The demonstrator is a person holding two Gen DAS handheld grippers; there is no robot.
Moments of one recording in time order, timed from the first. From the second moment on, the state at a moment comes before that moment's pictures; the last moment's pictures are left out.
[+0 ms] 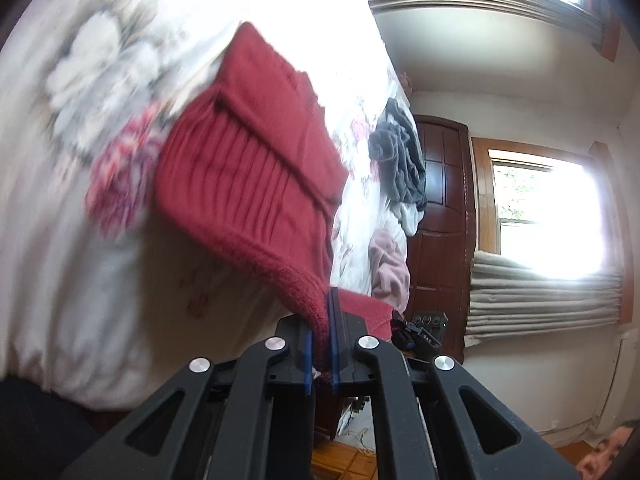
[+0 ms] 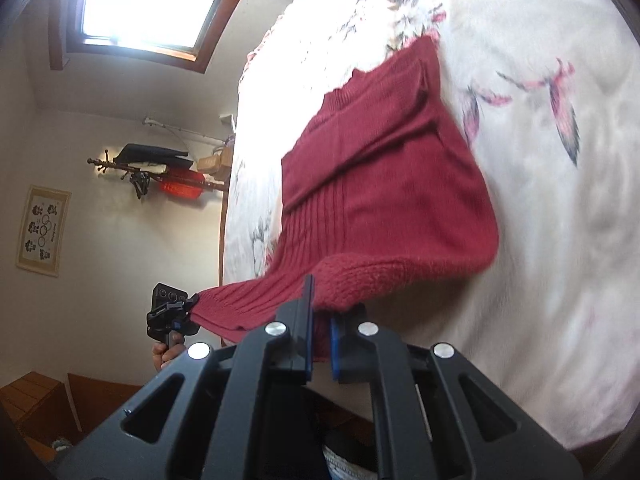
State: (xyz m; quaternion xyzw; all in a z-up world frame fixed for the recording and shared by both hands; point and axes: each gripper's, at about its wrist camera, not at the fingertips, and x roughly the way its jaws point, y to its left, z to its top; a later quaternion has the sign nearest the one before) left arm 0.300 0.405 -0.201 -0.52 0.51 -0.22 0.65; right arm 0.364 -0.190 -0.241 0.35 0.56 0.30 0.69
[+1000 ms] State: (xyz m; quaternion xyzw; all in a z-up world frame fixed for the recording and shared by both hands) left arm 0.532 0.452 -0.286 -0.50 0.47 -0.17 0.71; right arm 0.583 -0.168 -0.340 0.34 0.59 0.23 0.70
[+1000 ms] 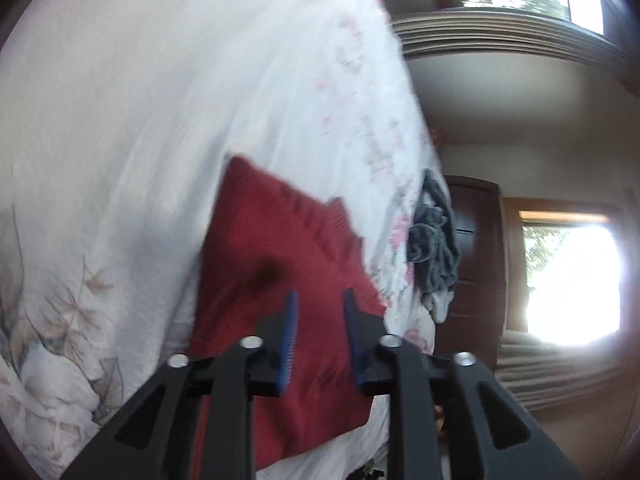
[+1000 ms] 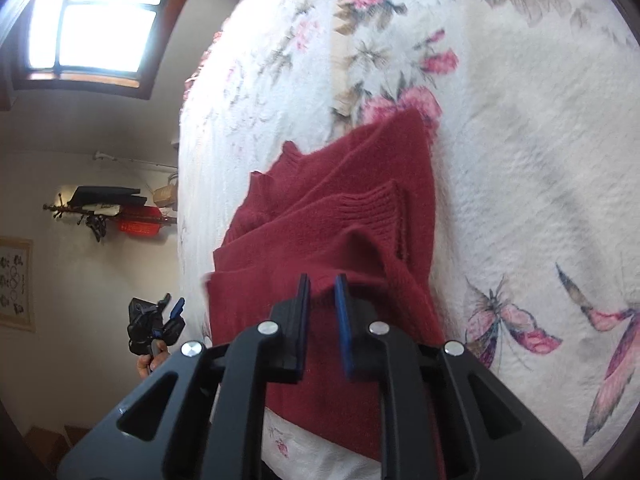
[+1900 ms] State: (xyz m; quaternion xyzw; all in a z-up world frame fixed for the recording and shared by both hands) left arm 0.504 0.385 -0.296 -0.13 0.54 -0.13 0.82; right arm 0.556 -0.134 -0.356 0.11 0.58 0.19 0.79
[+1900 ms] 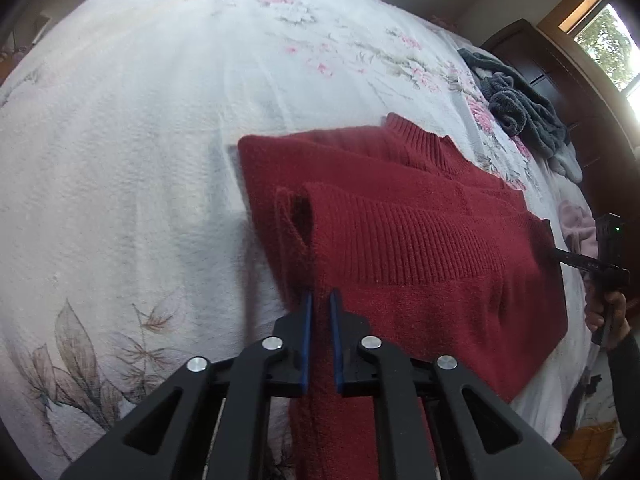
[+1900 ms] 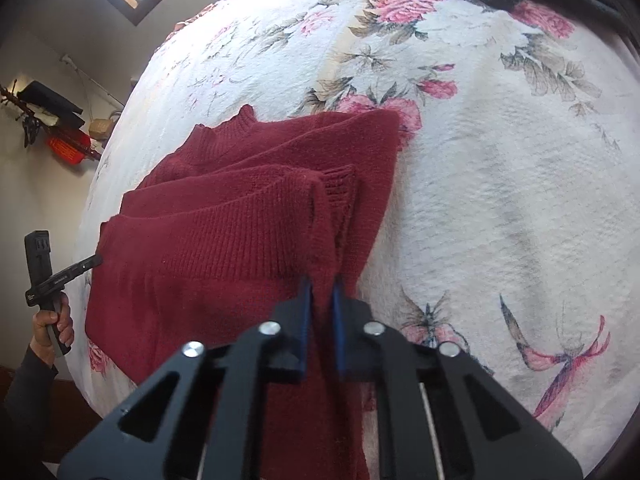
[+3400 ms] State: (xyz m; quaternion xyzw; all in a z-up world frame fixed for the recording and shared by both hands) left arm 0.676 0.416 -0.273 -0.18 0.53 -0.06 0.83; right arm 0.701 -0.135 -0.349 0.16 0.57 0.10 0.80
